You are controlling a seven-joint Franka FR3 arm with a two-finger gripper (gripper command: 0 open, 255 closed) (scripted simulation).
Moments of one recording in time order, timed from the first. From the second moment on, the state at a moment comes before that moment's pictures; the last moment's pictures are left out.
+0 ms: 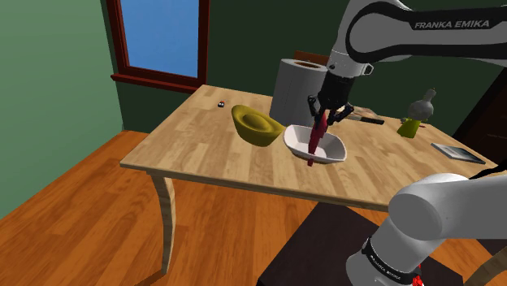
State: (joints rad) arm -0.38 -0.81 0.20 -2.51 0.08 1.75 0.87
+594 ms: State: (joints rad) arm -0.39 -0.79 0.18 -2.38 0.07 1.64 0.87
